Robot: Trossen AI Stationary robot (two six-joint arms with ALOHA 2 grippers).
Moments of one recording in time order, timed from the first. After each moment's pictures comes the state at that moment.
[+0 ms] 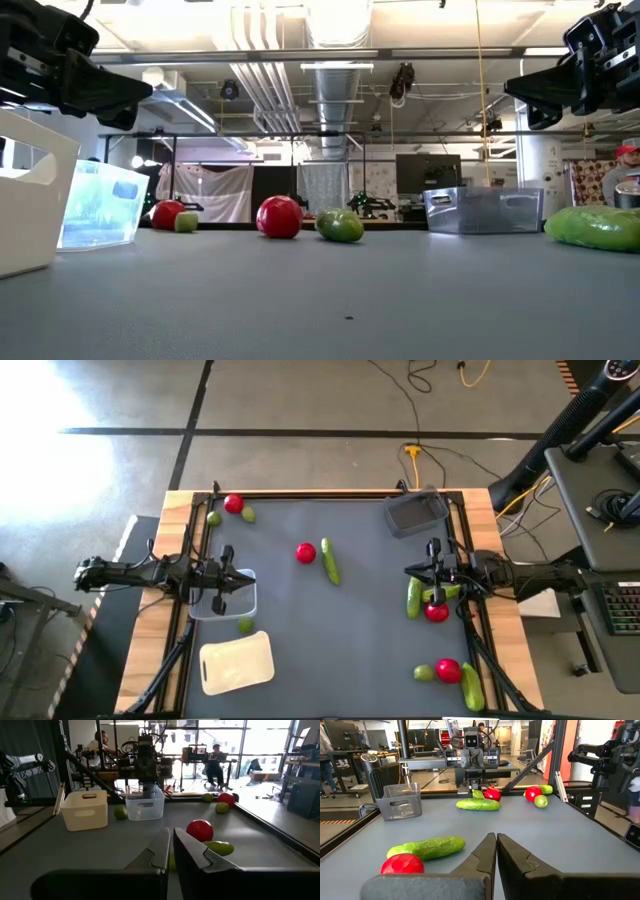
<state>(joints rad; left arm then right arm) -0.08 0.08 0.03 0.01 -0.04 0.02 0.00 0.05 0.01 0.06 0.03 0.00</state>
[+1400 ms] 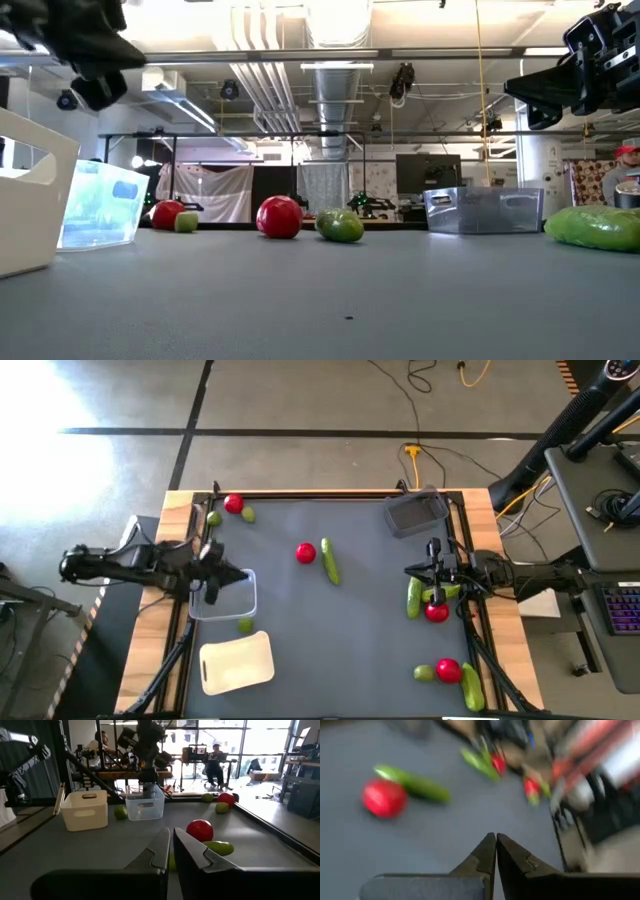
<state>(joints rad) -0.09 0.40 0.49 -0.47 0.00 -0.58 0.00 0.05 0.01 0.06 0.03 0.00</state>
